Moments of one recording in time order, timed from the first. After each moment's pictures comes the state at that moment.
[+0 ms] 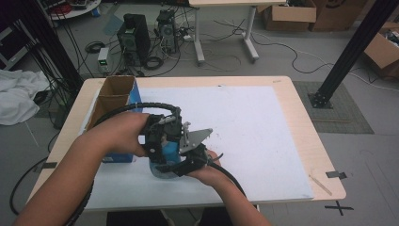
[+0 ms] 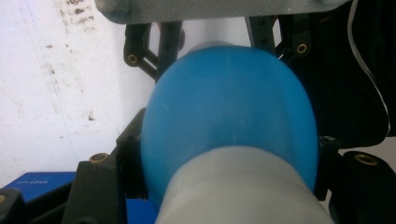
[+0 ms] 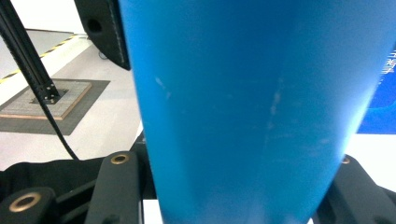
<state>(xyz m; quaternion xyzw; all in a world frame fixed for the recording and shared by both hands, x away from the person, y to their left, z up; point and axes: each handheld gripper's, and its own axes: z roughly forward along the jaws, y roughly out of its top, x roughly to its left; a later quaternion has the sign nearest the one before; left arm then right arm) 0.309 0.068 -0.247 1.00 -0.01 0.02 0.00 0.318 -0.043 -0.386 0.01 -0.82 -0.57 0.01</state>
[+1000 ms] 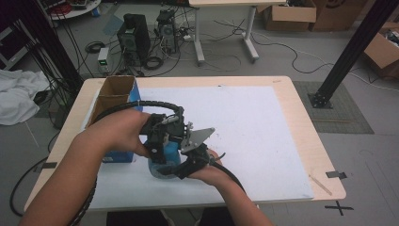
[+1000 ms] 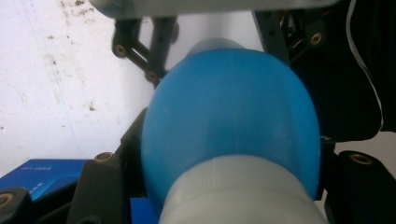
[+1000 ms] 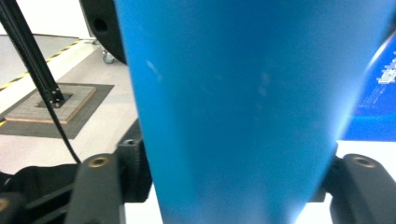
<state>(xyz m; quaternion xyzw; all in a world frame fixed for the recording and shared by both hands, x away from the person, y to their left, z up) 0.303 0.060 -0.238 1.00 -0.01 0.03 -0.02 0.316 -0.047 -0.380 0.01 -0.82 -0.57 0.02</state>
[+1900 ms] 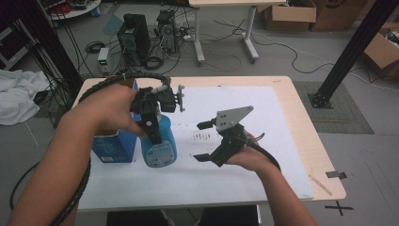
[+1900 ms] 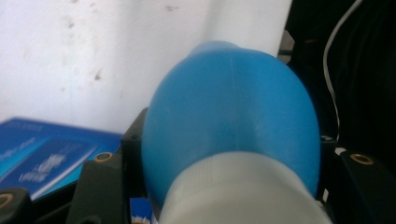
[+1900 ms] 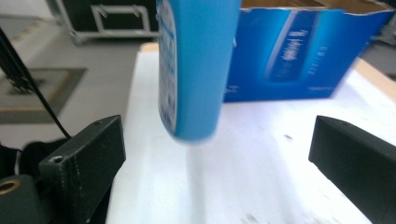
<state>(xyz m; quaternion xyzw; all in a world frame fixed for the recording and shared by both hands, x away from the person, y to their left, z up) 0.348 0.085 -0.189 0.99 0.13 -0.02 0.00 0.331 -0.133 -0.311 -0.03 -0.86 -0.52 -0.03</state>
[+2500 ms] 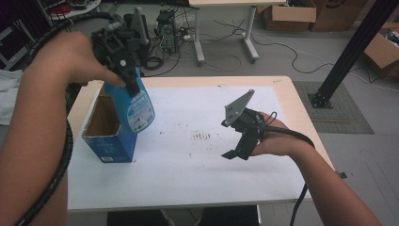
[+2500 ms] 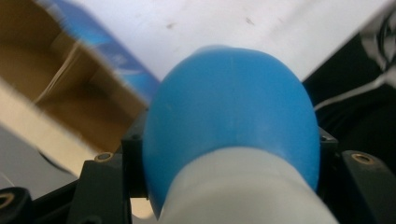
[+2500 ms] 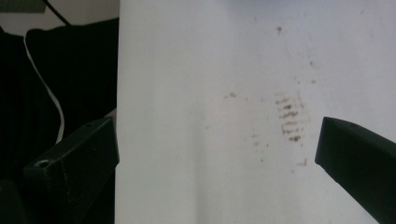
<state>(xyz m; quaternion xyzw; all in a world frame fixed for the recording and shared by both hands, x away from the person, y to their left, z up) 0.396 0.156 -0.096 0.89 0.45 -0.02 0.03 0.339 -0.162 -0.270 -0.02 -0.96 -0.29 -0.02</state>
